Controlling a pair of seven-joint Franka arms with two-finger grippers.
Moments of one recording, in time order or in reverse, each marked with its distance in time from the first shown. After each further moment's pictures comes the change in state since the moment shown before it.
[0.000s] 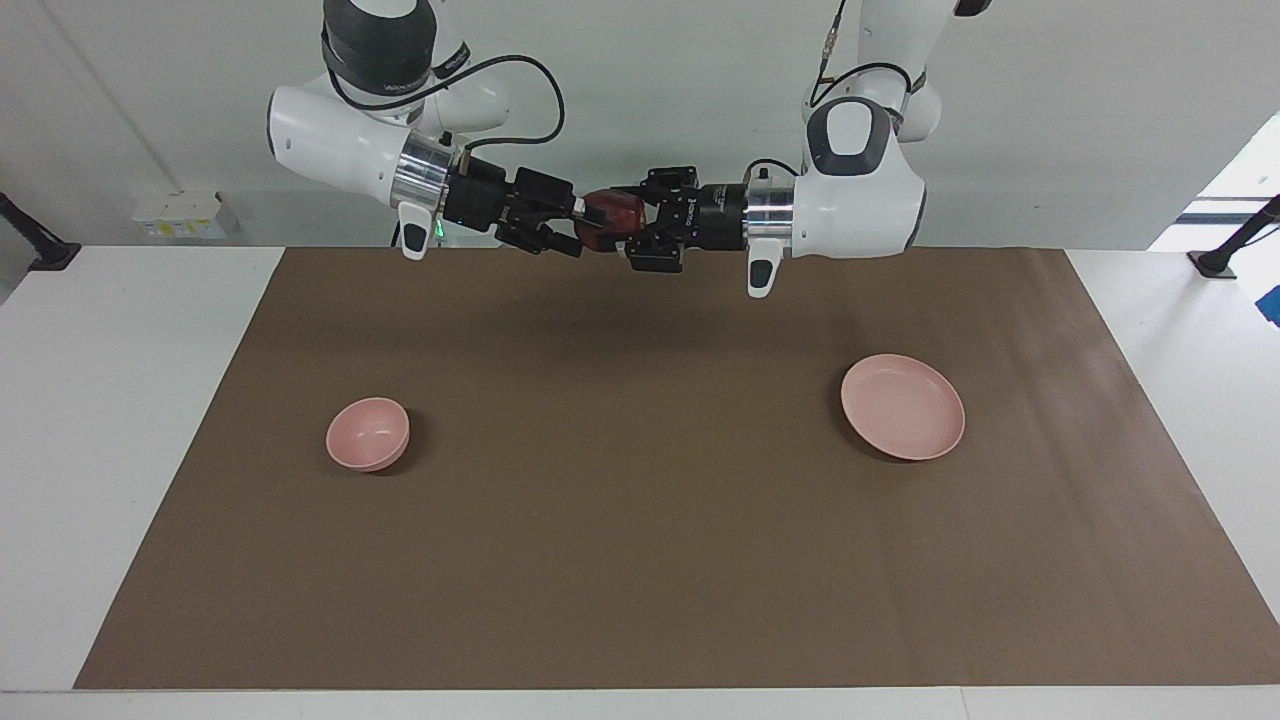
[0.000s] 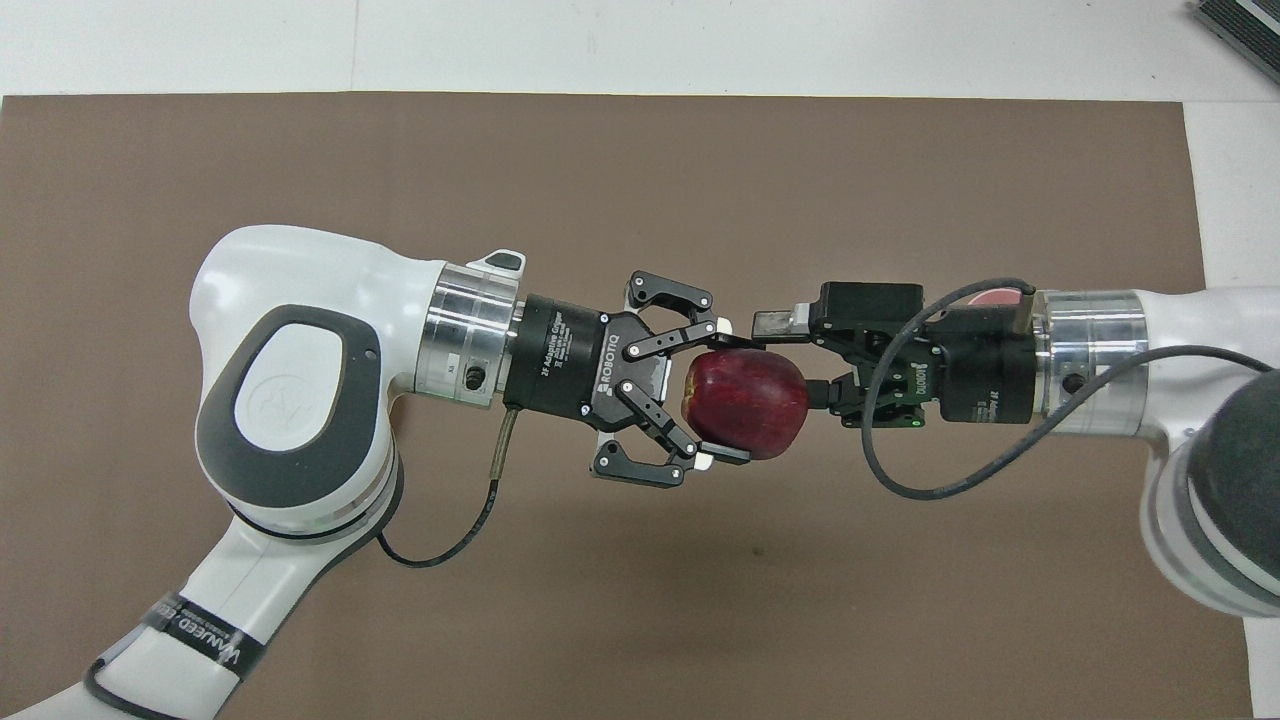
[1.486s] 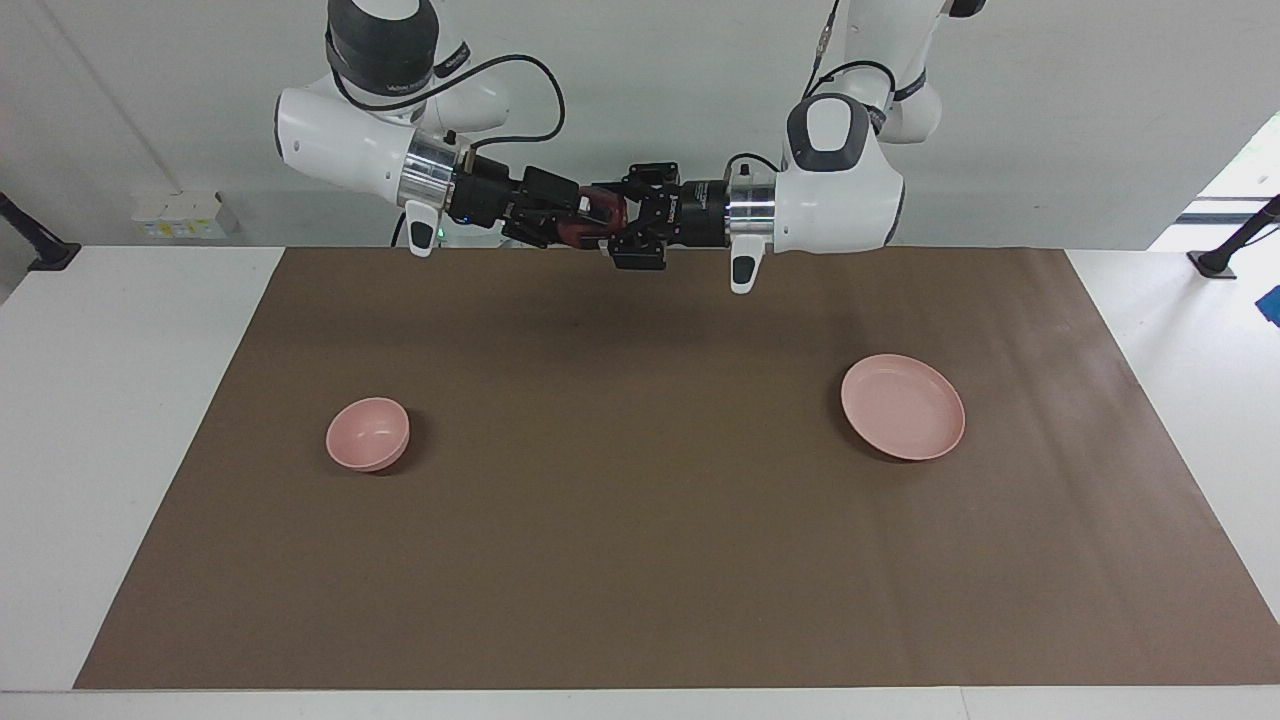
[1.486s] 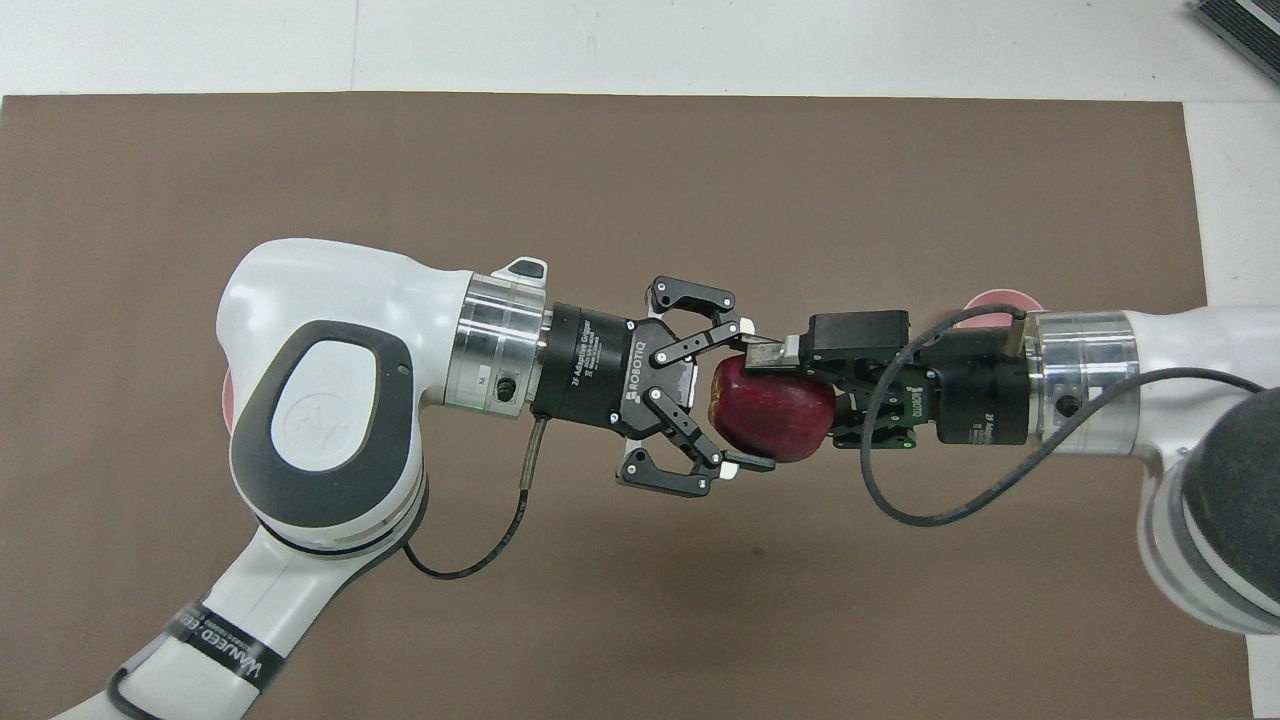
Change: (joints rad) left arm -0.040 -0.007 0.002 0.010 0.046 0.063 -0.005; right arm 0.003 -0.026 -0.002 -0.043 -0.001 -0.020 0.001
